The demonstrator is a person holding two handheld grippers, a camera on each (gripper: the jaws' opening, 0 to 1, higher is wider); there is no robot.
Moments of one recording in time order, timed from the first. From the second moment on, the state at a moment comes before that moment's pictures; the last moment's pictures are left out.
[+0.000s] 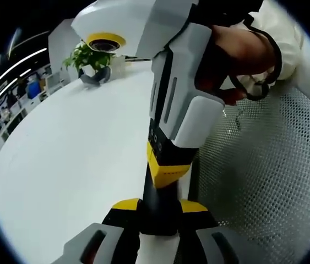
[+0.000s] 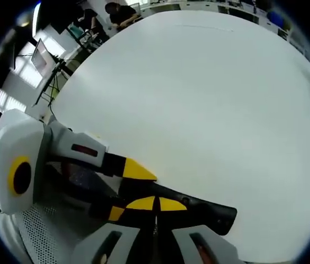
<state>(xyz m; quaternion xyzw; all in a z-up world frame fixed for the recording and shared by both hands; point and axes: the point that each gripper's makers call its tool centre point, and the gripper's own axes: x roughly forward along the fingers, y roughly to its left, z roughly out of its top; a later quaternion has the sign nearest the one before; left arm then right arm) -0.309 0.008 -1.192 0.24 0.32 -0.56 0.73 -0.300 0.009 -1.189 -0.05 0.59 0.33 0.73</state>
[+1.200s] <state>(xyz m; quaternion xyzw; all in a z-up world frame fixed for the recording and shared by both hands) -0.310 0.010 -1.191 0.24 0.32 -0.55 0.73 -0.301 0.011 -1.169 -0.05 0.54 0.36 0.76</state>
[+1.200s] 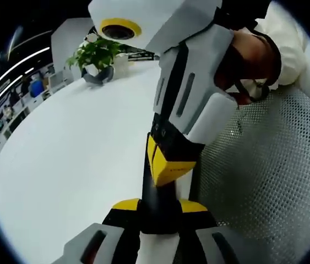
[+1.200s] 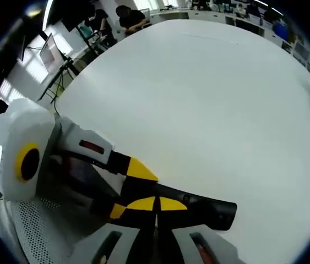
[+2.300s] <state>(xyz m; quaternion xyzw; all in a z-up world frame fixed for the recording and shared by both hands) -0.290 0.012 -1.193 0.26 0.33 -0.58 0.70 -0.265 -0.012 -0.998 0.03 0.20 0.39 0.90</state>
